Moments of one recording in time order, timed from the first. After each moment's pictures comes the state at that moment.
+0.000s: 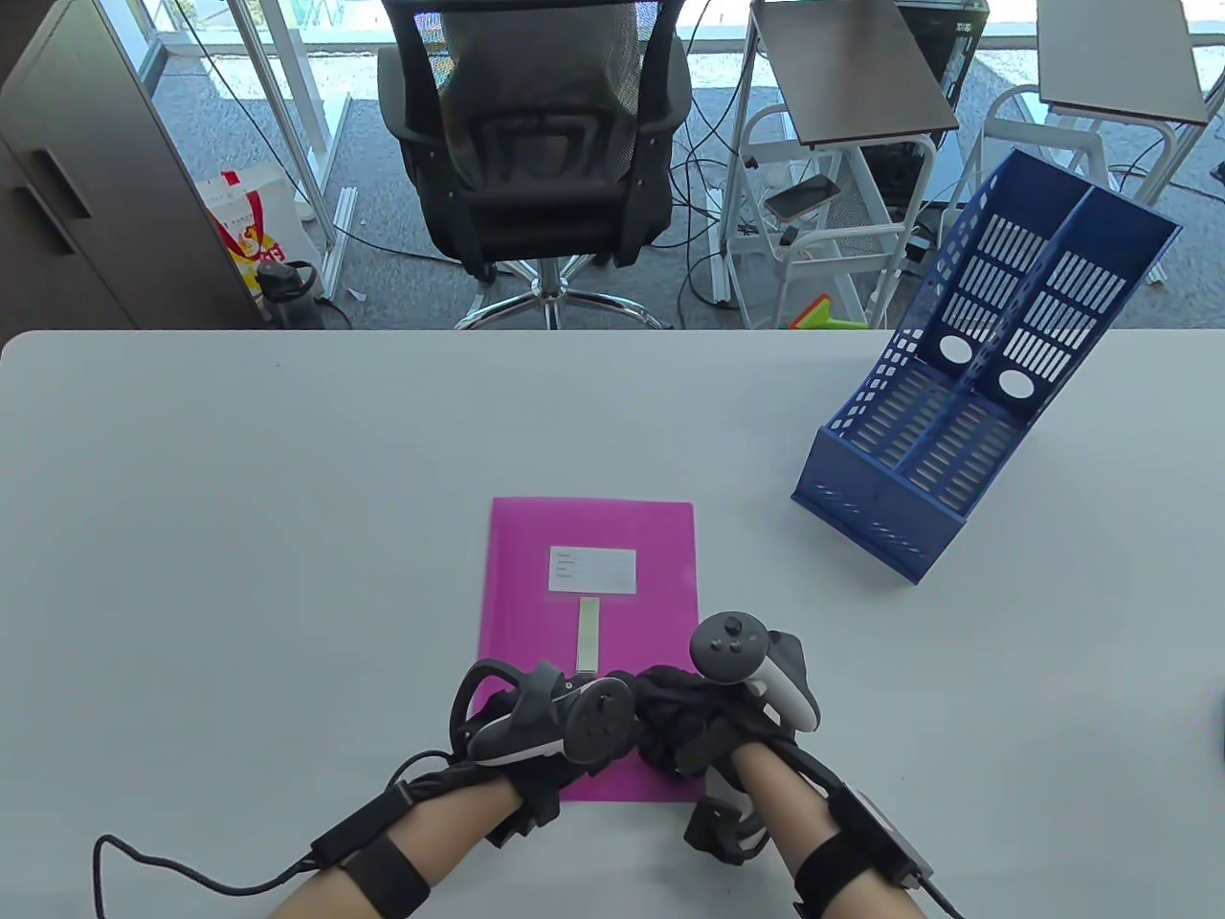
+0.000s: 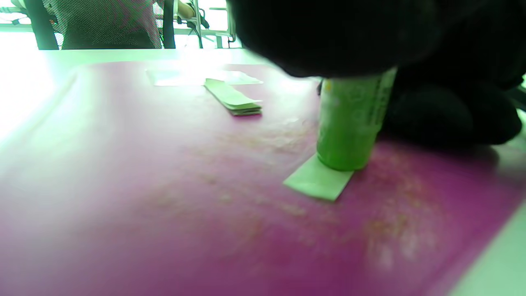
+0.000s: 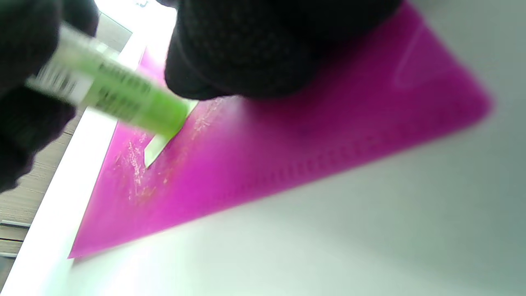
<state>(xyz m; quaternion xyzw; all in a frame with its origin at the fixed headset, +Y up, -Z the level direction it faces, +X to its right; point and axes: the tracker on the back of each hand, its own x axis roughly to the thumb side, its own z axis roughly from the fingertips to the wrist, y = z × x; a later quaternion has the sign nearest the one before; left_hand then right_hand) -0.089 -0.722 -0.222 -0.10 -0.29 -0.02 0.95 0.084 -0.795 -0.251 0.07 0.33 0.86 0.38</state>
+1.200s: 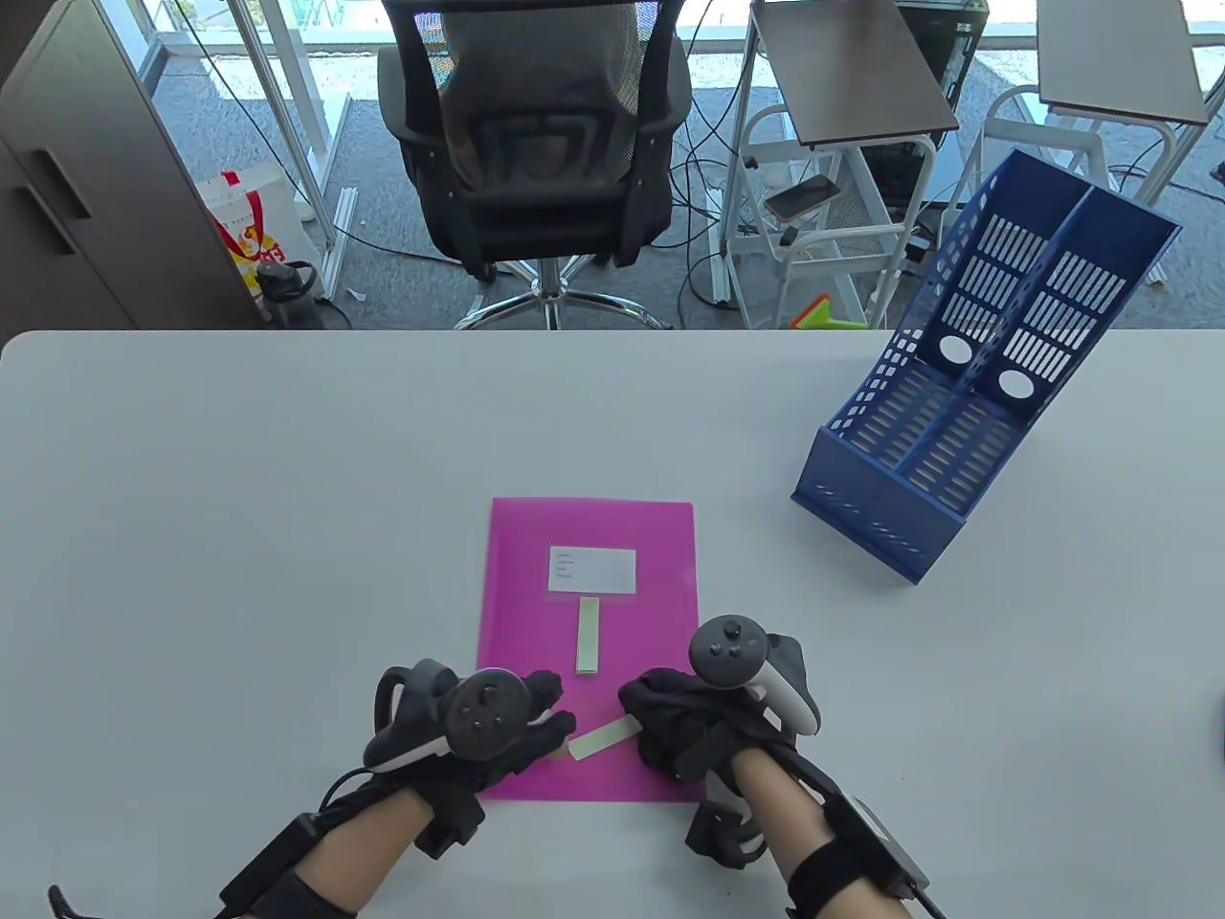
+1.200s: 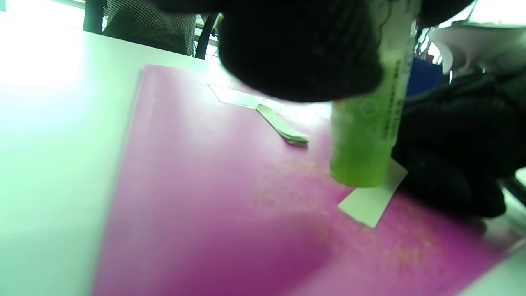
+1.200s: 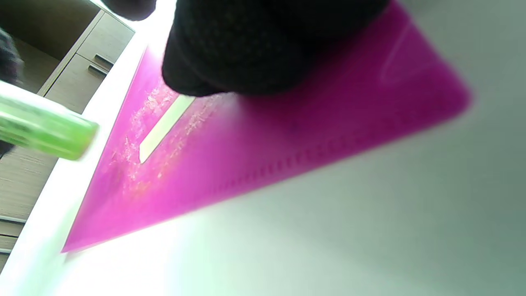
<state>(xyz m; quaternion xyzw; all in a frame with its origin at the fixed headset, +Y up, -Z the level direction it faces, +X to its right) -0.166 -0.710 -0.224 -0.07 -0.25 0.16 0.95 0.085 -0.797 -0.249 0.07 0.32 0.87 0.37</state>
